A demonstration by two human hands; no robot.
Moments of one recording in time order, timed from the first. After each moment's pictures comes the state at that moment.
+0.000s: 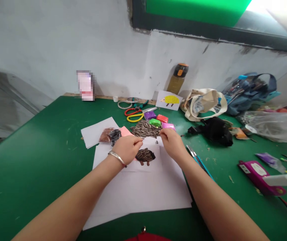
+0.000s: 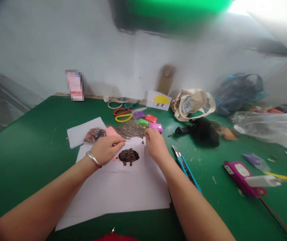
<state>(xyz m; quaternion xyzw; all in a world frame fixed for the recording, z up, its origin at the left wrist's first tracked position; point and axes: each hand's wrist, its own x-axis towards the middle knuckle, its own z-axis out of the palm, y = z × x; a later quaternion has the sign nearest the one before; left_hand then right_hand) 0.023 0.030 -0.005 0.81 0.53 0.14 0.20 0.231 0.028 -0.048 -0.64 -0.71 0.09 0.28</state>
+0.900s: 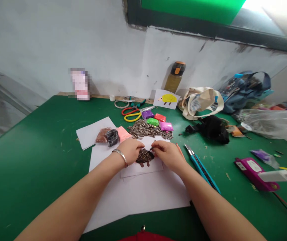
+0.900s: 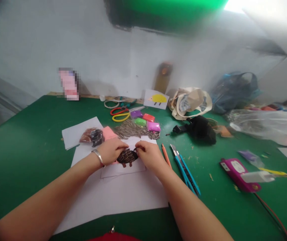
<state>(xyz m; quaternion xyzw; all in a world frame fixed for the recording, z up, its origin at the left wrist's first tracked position) 0.037 0.040 -0.016 0.86 0.44 0.02 0.27 0.218 -0.007 -0.050 -0.62 -0.66 0.32 0.29</state>
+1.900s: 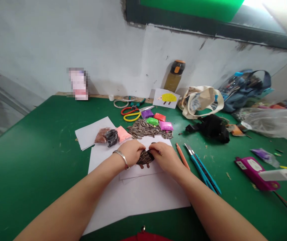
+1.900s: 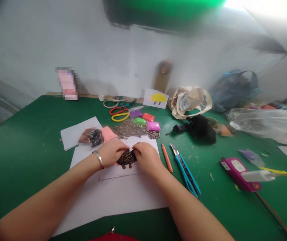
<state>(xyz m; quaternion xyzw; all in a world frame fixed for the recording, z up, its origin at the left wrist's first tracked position) 0.039 0.039 -0.013 0.84 0.41 -0.01 0.37 0.209 -0.009 -0.049 -0.58 -0.75 0.21 0.24</state>
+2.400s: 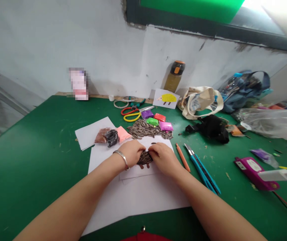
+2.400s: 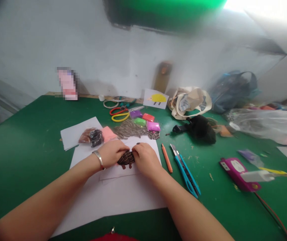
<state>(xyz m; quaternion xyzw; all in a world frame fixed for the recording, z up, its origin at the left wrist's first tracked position) 0.039 0.041 -0.017 0.84 0.40 -0.01 0.38 0.205 -0.011 -0.054 -0.58 -0.76 0.17 0.23</state>
